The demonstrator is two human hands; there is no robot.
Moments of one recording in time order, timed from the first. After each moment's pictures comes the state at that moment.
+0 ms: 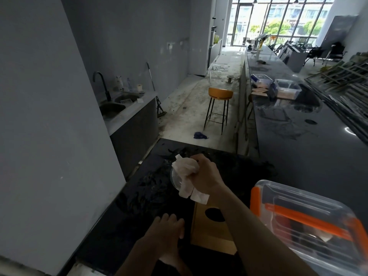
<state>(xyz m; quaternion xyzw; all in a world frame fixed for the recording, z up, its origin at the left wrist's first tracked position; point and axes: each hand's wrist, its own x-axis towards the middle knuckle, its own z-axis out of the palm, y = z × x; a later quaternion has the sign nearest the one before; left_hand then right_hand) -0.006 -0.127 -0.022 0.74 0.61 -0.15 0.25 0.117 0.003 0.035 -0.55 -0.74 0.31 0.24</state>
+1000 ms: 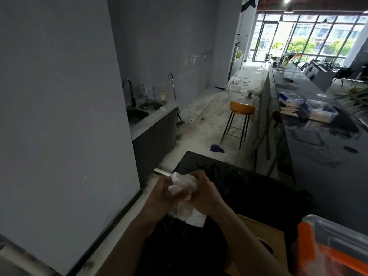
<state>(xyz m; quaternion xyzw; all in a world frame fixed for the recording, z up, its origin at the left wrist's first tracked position) -0.119 -0.099 0.022 0.41 0.63 0.52 0.40 0.019 -0.015 0.034 -0.45 -0.77 0.39 0.22</state>
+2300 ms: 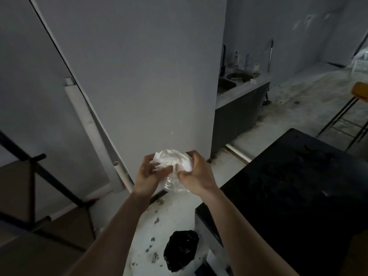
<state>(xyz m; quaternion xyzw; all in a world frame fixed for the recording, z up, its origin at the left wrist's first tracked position) -0.278 -0.286 -0.049 0.17 0.69 0.66 0.23 -0.182 -0.161 -0.030 -0.28 -0.79 0.52 0.18</state>
